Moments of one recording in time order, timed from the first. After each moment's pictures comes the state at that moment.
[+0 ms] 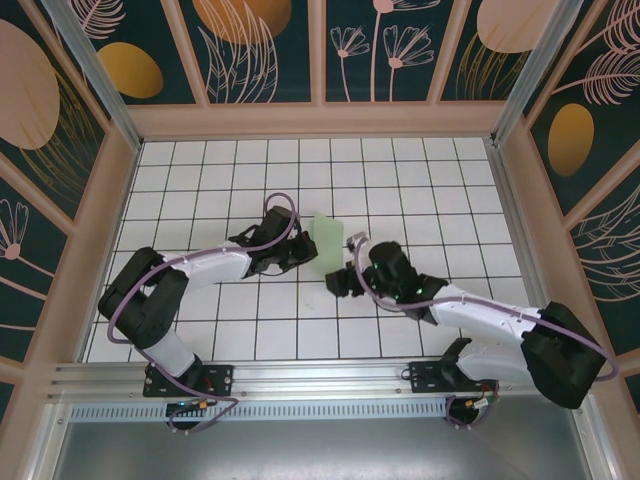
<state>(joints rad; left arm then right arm) -0.67 1.64 0.86 -0.02 0.25 -0.98 0.88 1.15 0.46 0.14 -0.11 0.38</state>
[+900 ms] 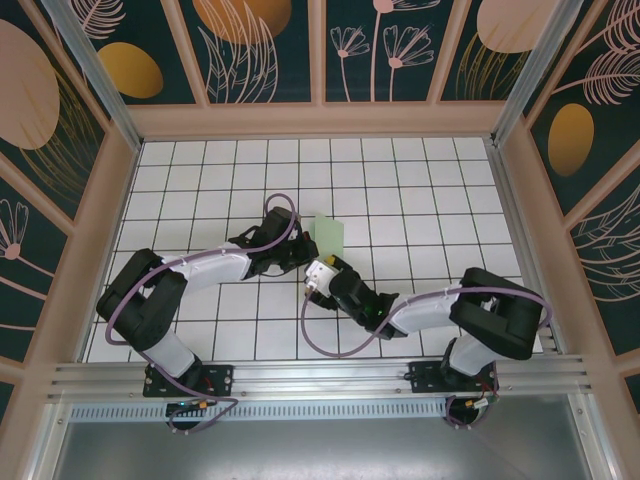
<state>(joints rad) -0.68 1.63 0.85 -0.02 0.25 -1.00 1.13 1.56 0.48 0.57 0.41 -0.26</state>
